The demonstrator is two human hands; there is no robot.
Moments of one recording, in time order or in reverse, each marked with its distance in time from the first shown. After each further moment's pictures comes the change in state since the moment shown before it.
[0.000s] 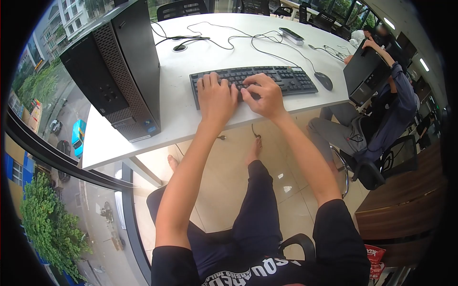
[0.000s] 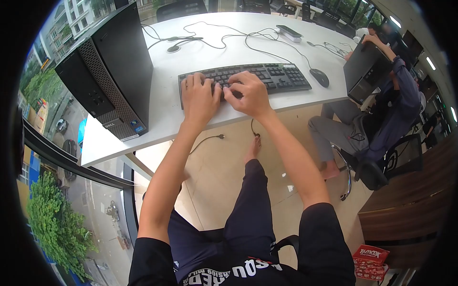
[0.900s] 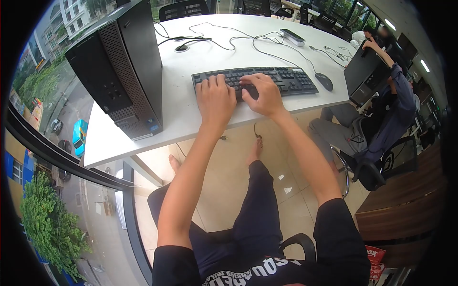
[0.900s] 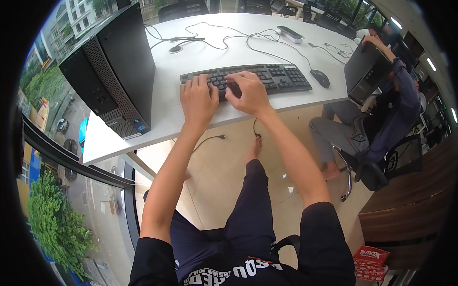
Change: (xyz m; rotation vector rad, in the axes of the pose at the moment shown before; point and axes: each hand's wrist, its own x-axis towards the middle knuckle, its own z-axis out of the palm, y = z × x) left_hand -0.003 0.003 -0.007 -0.046 0.069 -0.109; right_hand 0.005 -0.008 -0.002 0.010 -0.100 0.117
